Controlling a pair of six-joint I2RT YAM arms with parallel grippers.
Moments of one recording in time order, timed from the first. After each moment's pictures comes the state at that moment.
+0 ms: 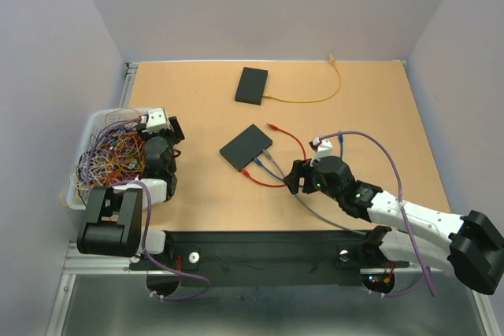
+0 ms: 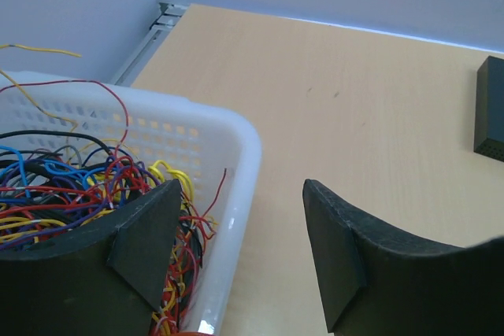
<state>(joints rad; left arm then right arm) -0.11 1.35 0.32 1.03 -0.34 -0.04 0.81 1.02 0.43 0.09 0.16 0.51</state>
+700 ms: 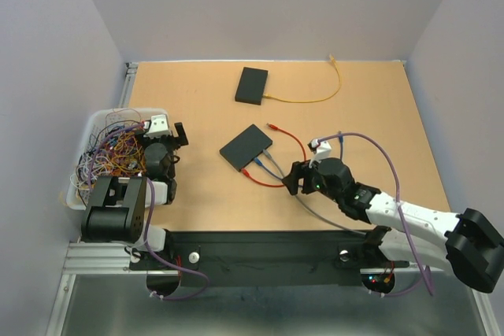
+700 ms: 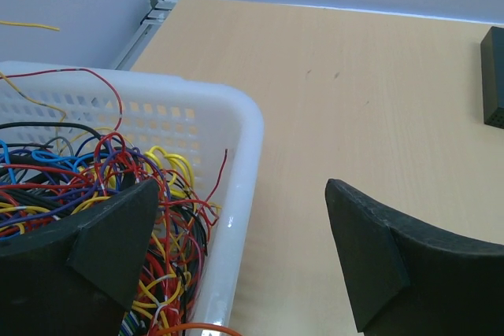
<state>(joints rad) -0.07 1.45 0.26 1.20 -0.26 0.00 0.81 1.05 0.39 0.19 0.14 0.47</state>
